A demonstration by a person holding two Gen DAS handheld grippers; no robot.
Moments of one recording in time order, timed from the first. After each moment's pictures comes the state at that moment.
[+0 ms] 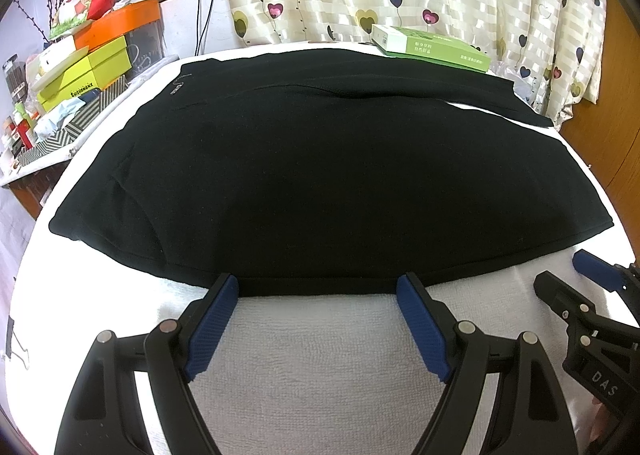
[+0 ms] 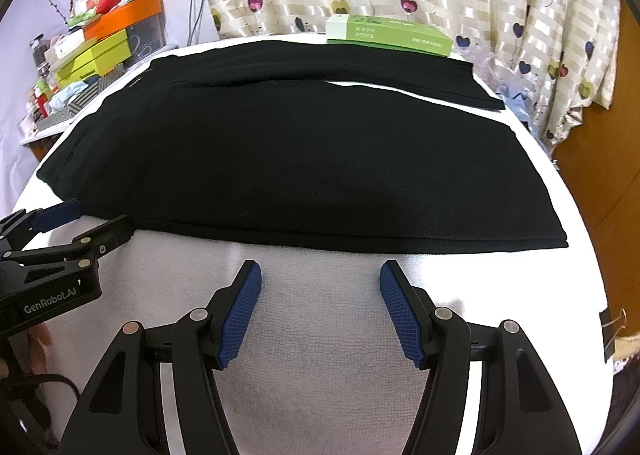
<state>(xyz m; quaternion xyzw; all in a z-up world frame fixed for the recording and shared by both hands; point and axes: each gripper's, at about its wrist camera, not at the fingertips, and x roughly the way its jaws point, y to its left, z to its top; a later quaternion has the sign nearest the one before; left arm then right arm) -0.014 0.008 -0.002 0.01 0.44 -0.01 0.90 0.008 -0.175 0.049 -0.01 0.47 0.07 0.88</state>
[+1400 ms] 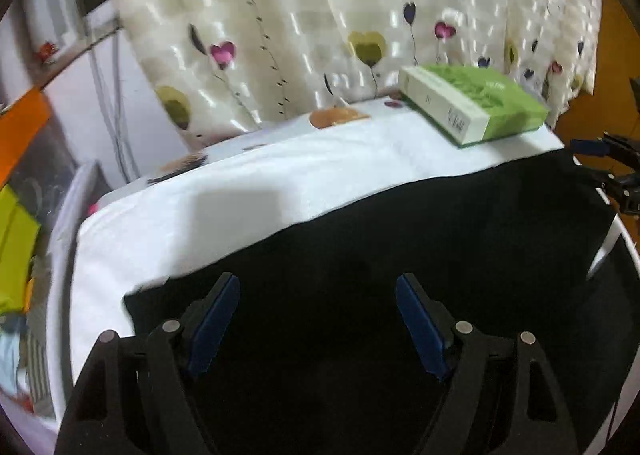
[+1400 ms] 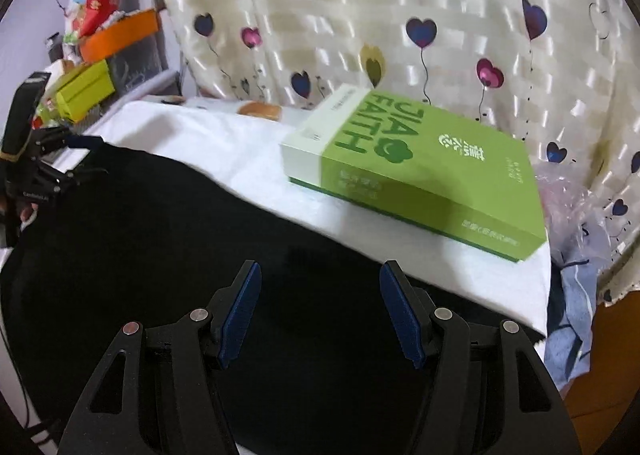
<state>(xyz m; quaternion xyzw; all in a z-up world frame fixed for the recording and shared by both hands) 0.303 0.079 0.042 0.11 0.44 -0.15 0.88 0.338 -0.224 0.068 -0.08 0.45 0.19 0.87</state>
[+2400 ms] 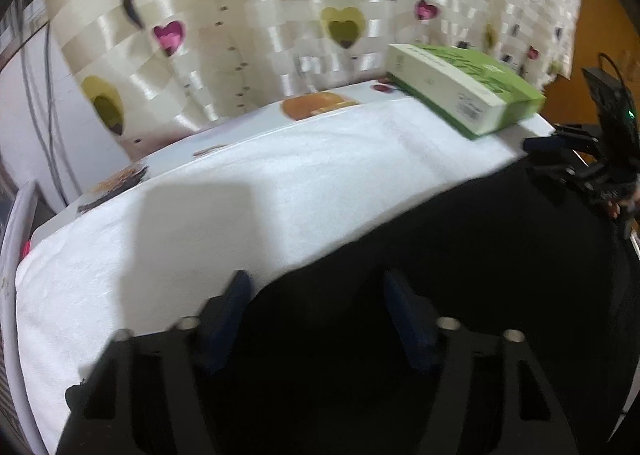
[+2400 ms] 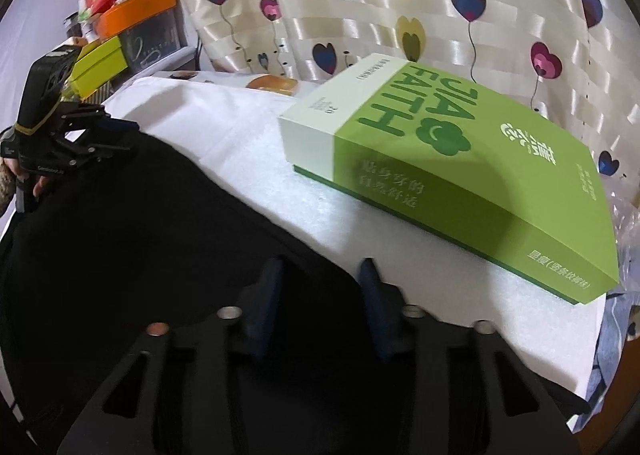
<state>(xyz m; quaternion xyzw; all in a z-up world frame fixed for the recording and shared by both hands) 0.357 0.079 0.004 0.11 0.45 -0.23 0.86 0.376 -0.213 0.027 -0.09 0.46 0.26 0.85</state>
